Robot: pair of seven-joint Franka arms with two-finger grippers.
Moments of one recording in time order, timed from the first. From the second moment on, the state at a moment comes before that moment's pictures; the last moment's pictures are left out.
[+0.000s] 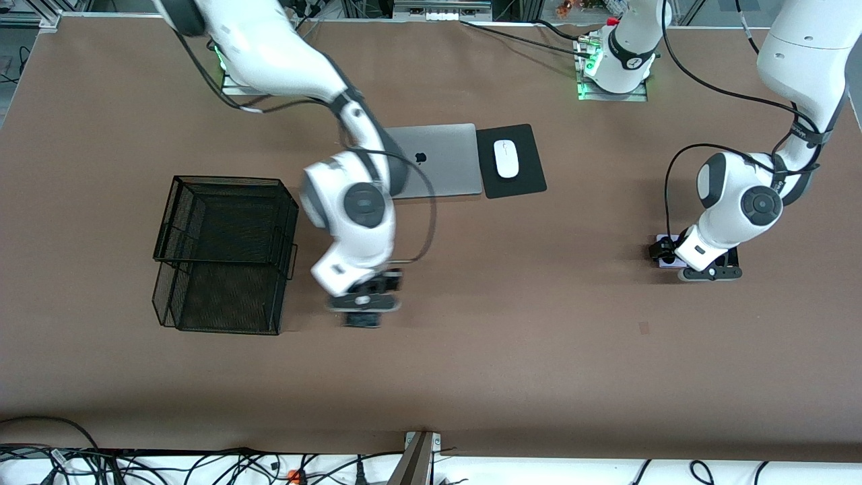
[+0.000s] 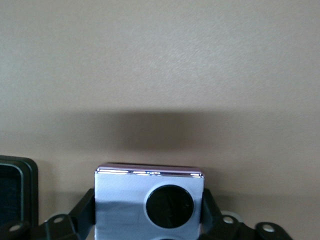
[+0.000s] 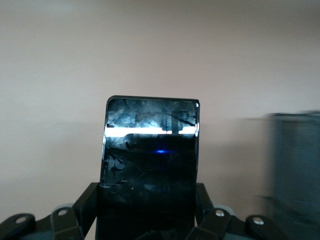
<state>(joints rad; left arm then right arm) 0.30 0.51 -0.17 -2.11 0.26 2.55 -0.09 0.66 0.82 -0.20 -1.11 -0.10 1.96 0.53</state>
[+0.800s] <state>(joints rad) 0.09 0.56 -0.24 -1.88 0.18 2.31 -0.41 0.54 0.31 -0.36 -1.66 -0.10 1.76 0.18</state>
